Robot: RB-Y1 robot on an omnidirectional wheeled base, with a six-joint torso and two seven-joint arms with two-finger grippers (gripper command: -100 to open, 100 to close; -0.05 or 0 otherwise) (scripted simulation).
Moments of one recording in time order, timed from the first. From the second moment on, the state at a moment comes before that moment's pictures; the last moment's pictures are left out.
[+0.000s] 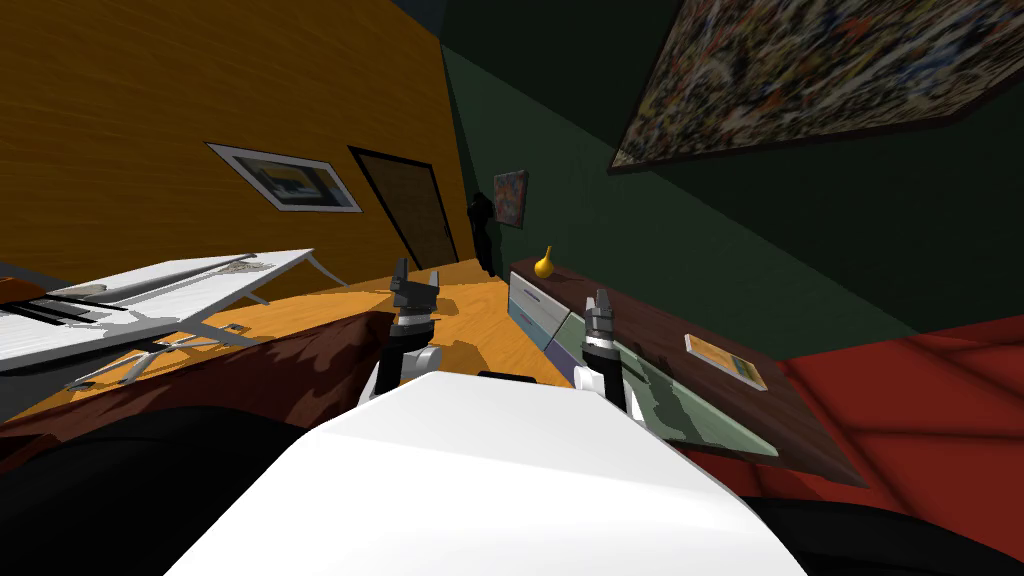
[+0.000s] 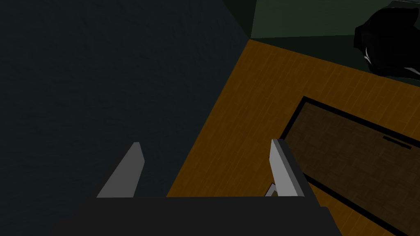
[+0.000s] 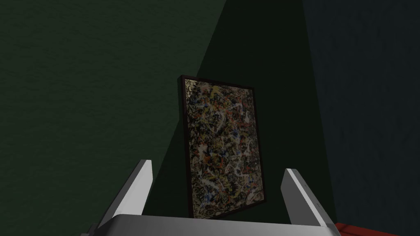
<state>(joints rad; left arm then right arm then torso) 0.50 -0.01 0.05 -2.38 0.05 -0.38 0.17 0.48 -0.02 -0.02 -2.21 0.10 -0.41 0.10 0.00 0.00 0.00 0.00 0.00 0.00</state>
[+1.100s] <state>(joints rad) 0.50 -0.01 0.05 -2.38 0.05 -0.38 0.17 0.47 -0.05 -0.03 -2.20 0.12 -0.40 0.10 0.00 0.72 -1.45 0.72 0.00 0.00</state>
